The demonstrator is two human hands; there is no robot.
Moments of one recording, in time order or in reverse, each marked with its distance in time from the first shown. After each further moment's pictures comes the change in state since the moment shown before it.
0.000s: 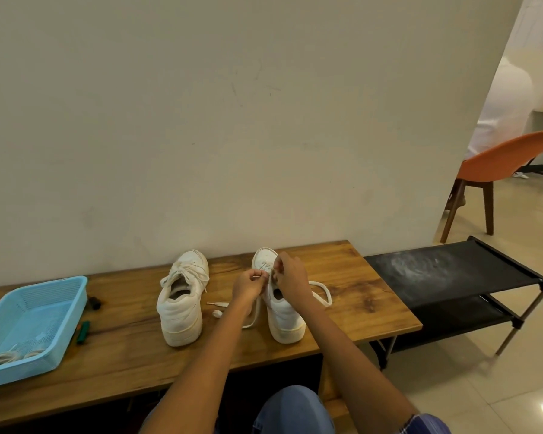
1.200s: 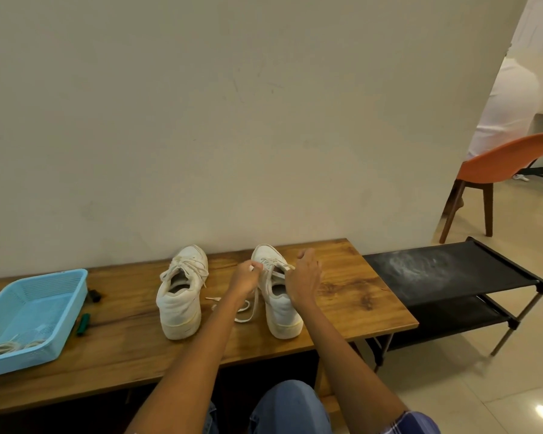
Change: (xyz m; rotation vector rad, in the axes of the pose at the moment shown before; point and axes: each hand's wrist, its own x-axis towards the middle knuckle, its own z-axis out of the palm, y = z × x) left_hand -0.010 0.018 -0.011 0.205 -0.035 0.073; right_hand -0.013 -0.001 -0.006 0.033 0.298 0.312
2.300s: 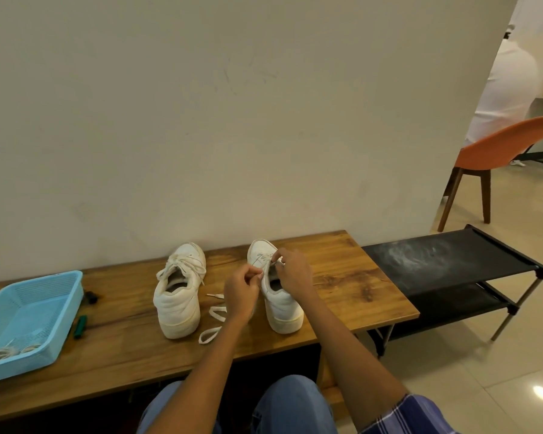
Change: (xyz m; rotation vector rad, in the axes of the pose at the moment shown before) left_hand -0.019 -0.035 0.014 0.082 0.289 0.370; right_hand 0.013 0.004 0.008 -0.153 -0.286 -0.221
